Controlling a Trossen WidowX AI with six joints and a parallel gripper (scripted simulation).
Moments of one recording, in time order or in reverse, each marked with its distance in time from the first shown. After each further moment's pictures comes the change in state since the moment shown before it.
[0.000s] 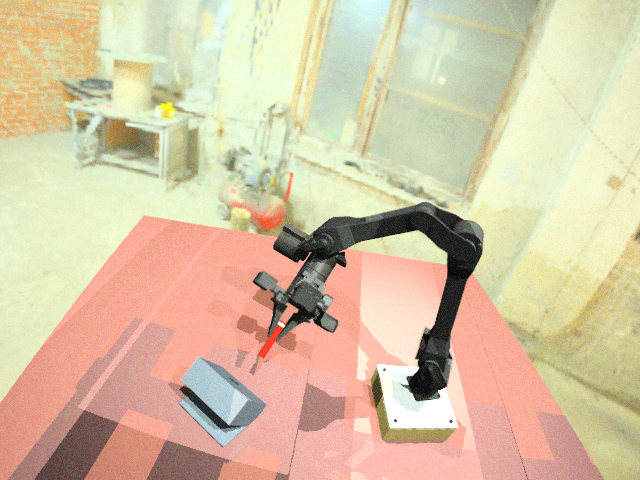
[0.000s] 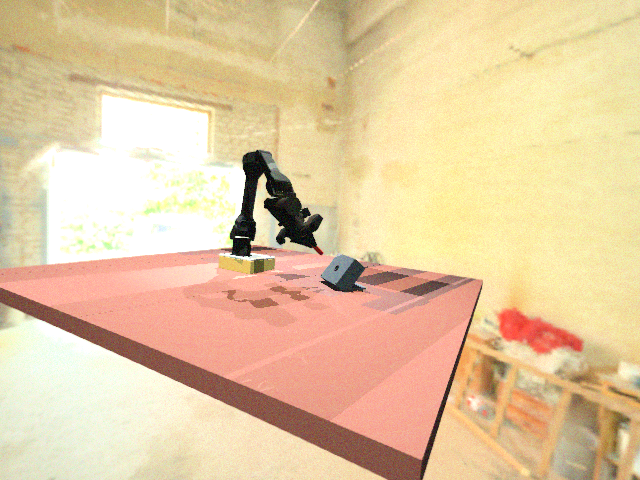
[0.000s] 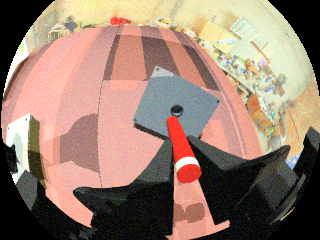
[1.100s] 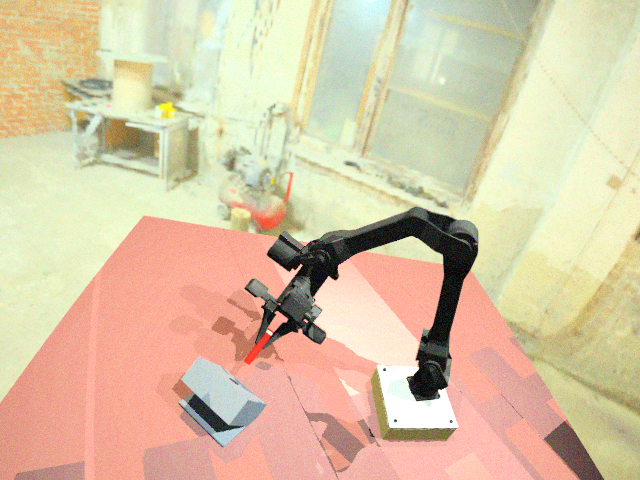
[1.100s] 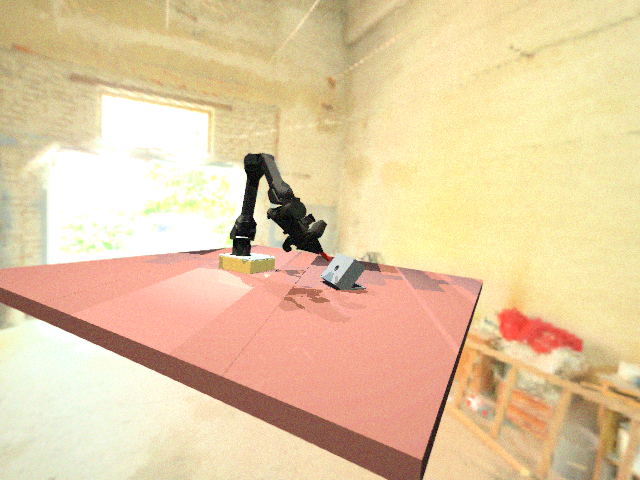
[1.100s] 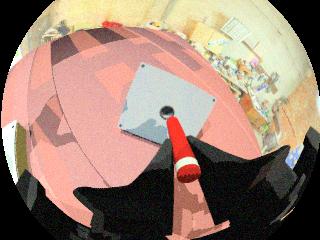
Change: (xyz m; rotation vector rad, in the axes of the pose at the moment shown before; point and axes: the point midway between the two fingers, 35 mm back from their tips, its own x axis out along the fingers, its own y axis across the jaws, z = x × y) arm 0.026 -0.010 -0.009 0.015 -0.022 -0.076
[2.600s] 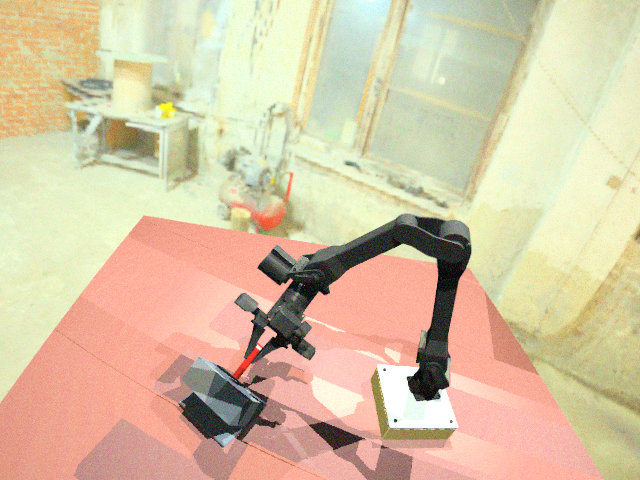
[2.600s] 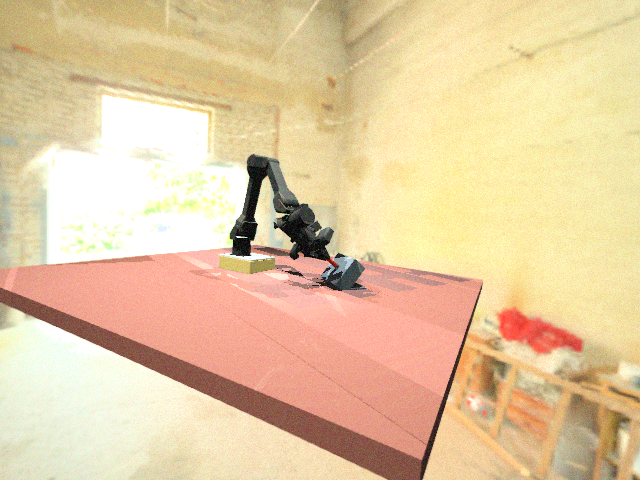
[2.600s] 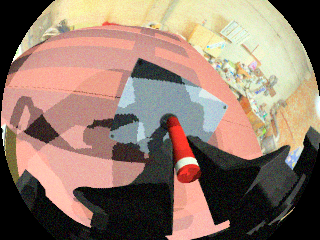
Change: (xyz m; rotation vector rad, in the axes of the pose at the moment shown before) arm 0.036 0.001 0.000 -0.021 -0.020 -0.018
